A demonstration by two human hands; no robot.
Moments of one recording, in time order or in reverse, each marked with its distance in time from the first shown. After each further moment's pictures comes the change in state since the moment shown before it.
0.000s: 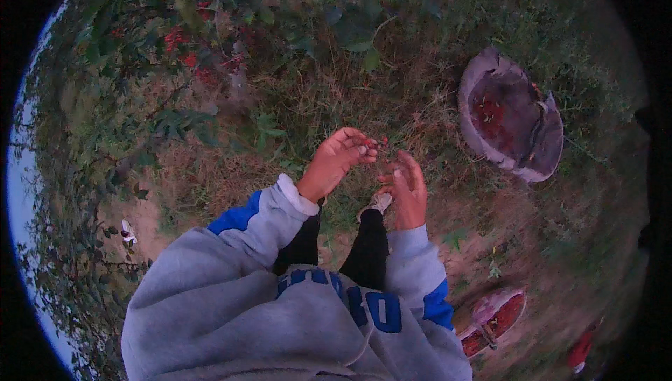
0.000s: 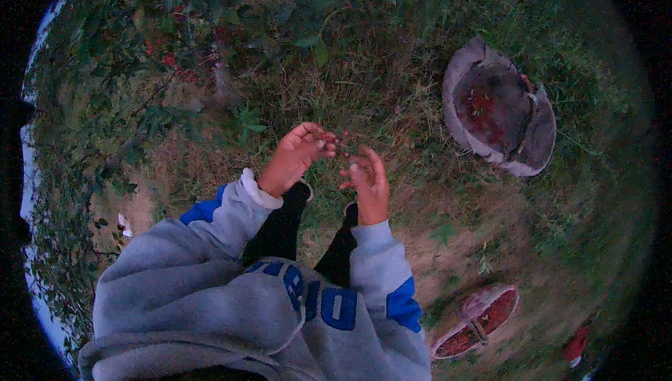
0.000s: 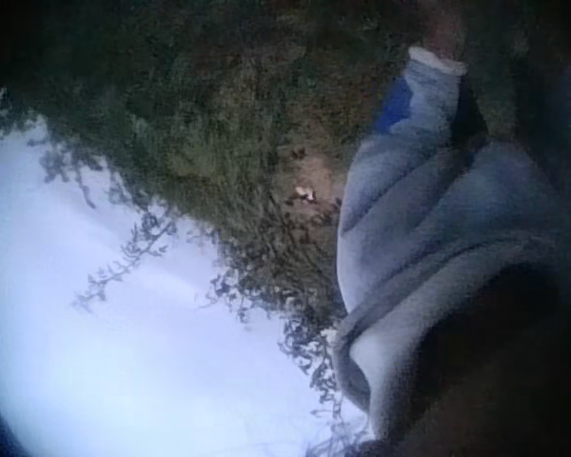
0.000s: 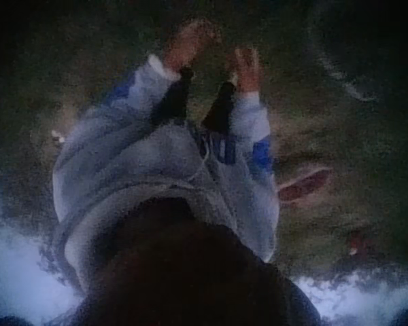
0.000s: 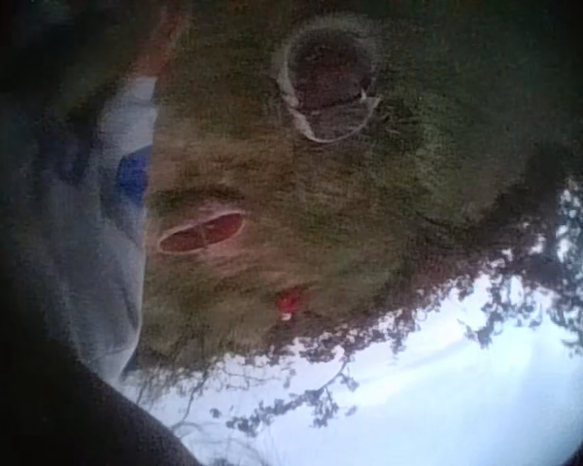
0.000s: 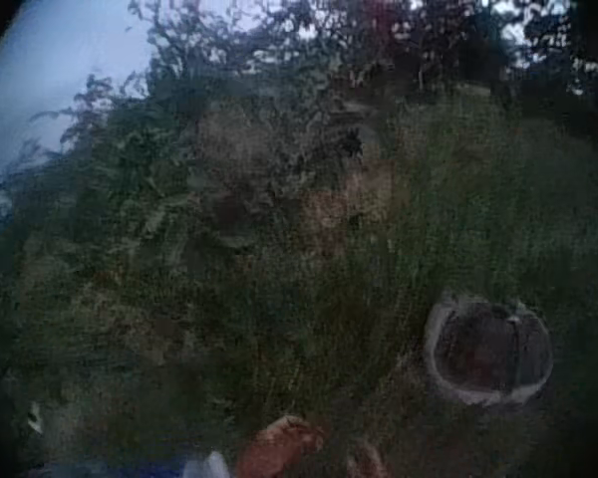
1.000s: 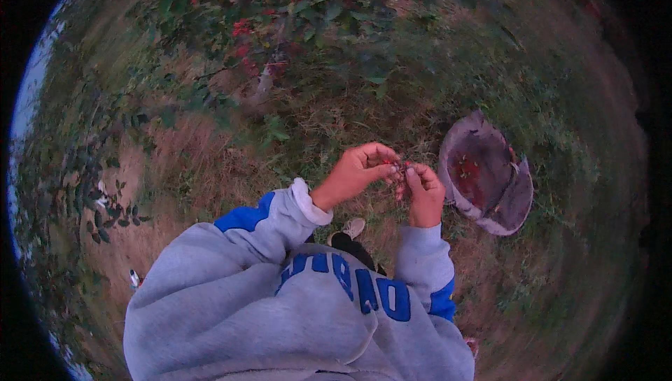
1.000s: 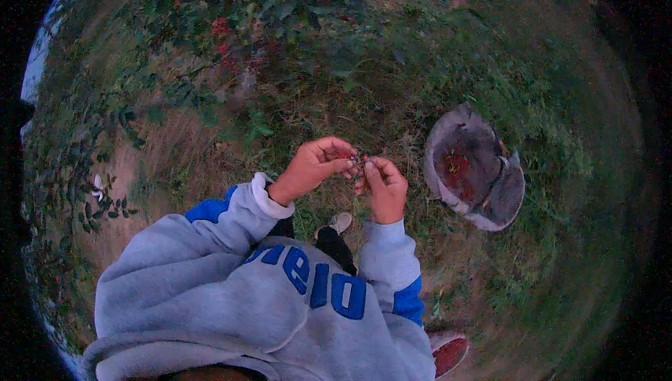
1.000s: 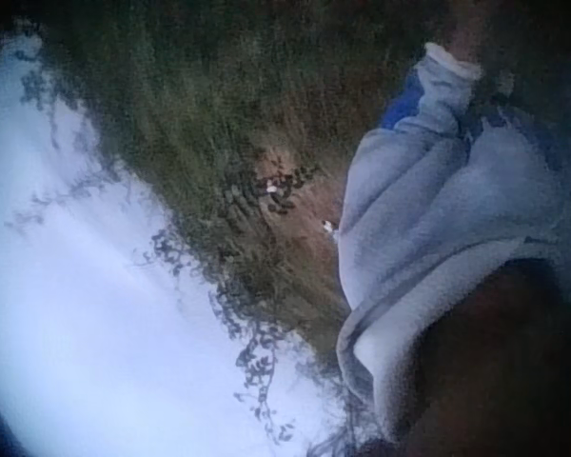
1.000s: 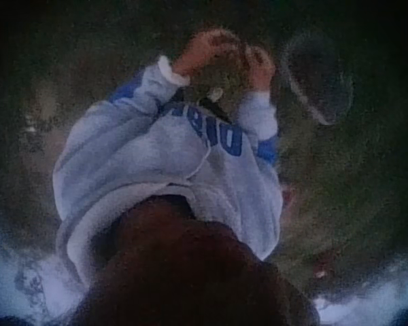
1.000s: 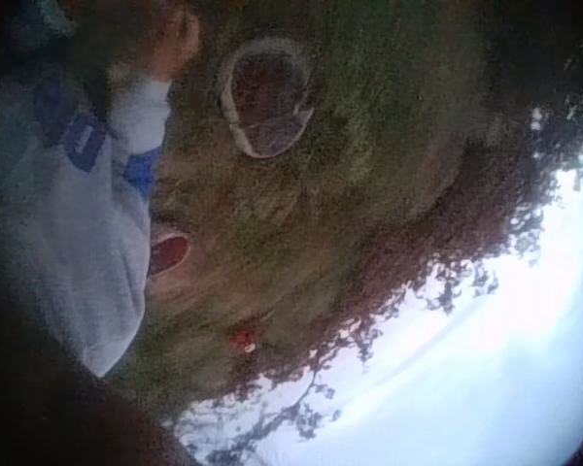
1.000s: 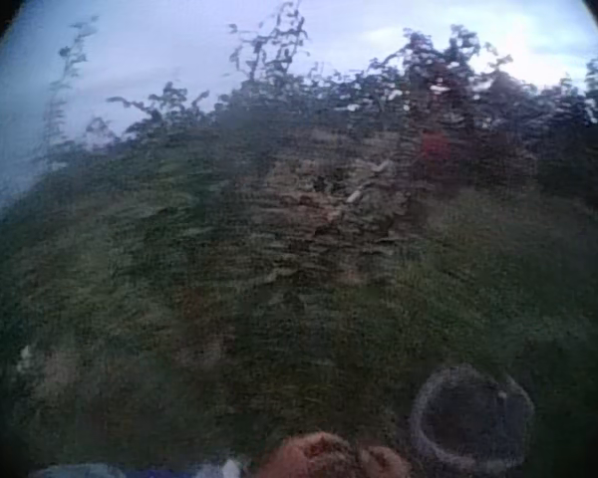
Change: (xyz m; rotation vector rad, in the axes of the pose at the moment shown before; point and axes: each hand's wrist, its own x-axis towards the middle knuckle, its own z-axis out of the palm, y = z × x) left_hand -0.059 0.035 0.113 0.294 -0.099 0.290; right_hand -0.032 -0.114 0.004 -0.164 -0.321 -0.126
